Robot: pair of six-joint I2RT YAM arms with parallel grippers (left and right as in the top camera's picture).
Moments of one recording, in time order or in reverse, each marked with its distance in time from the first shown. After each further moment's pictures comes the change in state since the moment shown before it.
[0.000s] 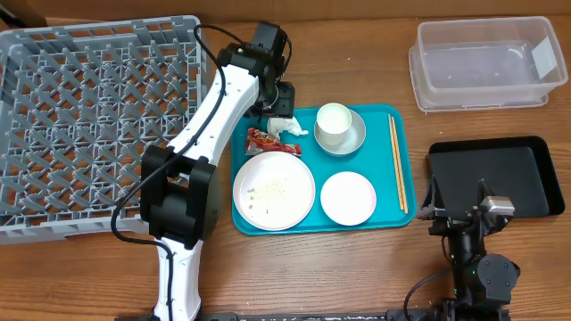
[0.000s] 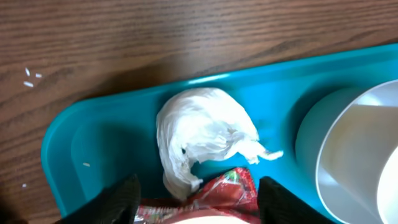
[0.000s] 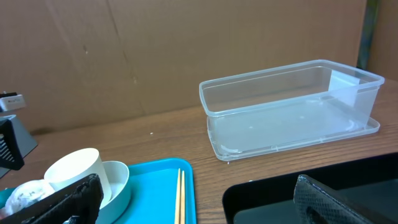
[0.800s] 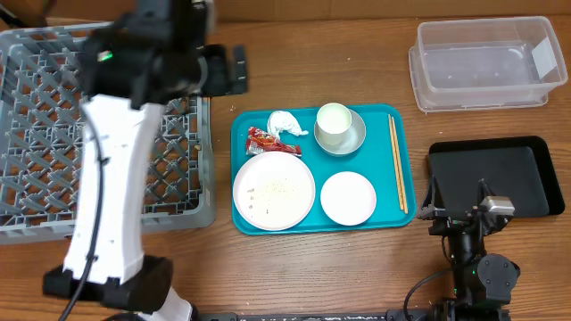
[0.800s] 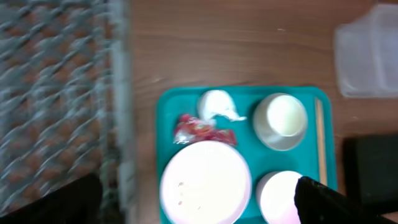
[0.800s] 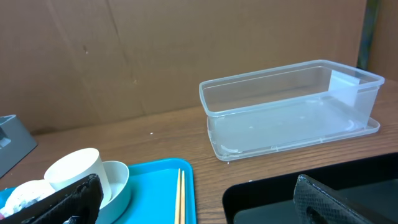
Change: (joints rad) left arm 0.182 -0.436 0.290 -0.429 -0.003 -0.024; right arm 0.000 0.000 0.000 0.000 0.000 0.000
